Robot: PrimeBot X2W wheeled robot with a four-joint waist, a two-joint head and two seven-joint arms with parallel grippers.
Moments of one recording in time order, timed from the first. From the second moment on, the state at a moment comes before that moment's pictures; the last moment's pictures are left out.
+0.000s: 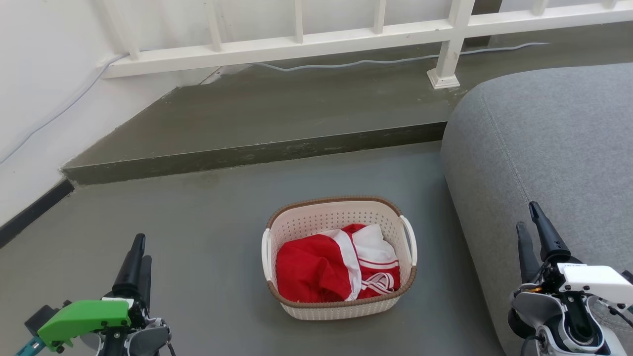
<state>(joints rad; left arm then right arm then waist) -0.06 0.02 0.03 0.30 -1.60 -0.12 0.05 -0.03 -0.01 -0.08 0.29 1.61 0.12 0.07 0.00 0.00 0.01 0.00</state>
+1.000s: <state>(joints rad) -0.07 0.05 -0.06 0.23 -1.27 -0.12 -0.05 -0.06 -0.07 0.09 0.19 1.39 0.12 -0.04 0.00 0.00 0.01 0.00</state>
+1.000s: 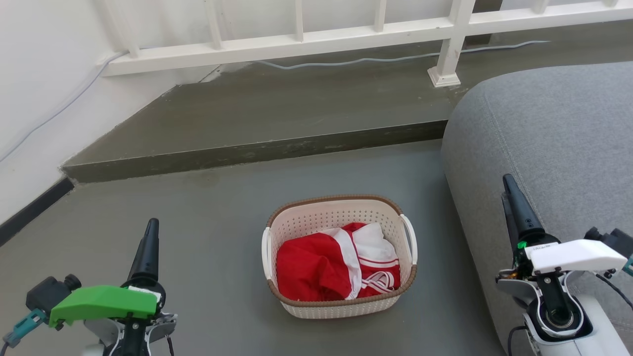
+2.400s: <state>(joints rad) -0.08 0.04 -0.13 0.15 -0.64 -0.10 -0.18 -0.12 -0.13 0.24 0.15 0.75 0.12 -0.18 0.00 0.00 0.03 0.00</state>
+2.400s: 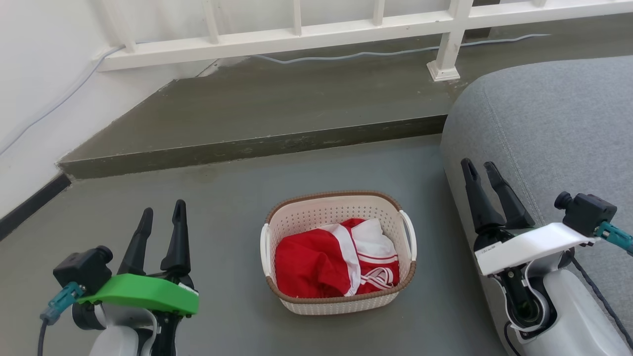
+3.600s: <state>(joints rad) -0.10 0.04 -0.17 0.12 -0.40 -0.08 -0.25 -0.14 -0.10 0.23 0.17 0.43 0.12 -0.25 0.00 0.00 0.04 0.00</state>
